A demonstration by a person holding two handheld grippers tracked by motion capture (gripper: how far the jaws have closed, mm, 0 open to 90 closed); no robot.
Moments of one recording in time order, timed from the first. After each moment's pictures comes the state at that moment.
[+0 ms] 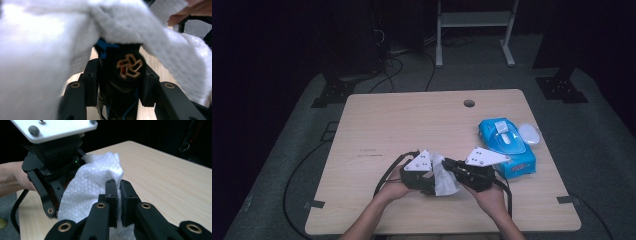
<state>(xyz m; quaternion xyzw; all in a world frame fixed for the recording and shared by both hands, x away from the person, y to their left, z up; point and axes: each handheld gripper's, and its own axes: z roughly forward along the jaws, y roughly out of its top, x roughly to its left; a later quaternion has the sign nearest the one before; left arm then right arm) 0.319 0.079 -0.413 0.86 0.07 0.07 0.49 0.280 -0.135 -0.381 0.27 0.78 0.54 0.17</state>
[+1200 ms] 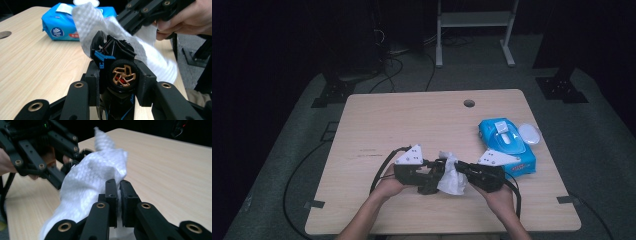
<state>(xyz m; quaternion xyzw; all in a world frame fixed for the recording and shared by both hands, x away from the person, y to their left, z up) 0.326 0.093 -0.408 0.85 0.09 0.07 0.51 0.290 -0.168 -0.411 0.33 0.77 0.53 0.14</state>
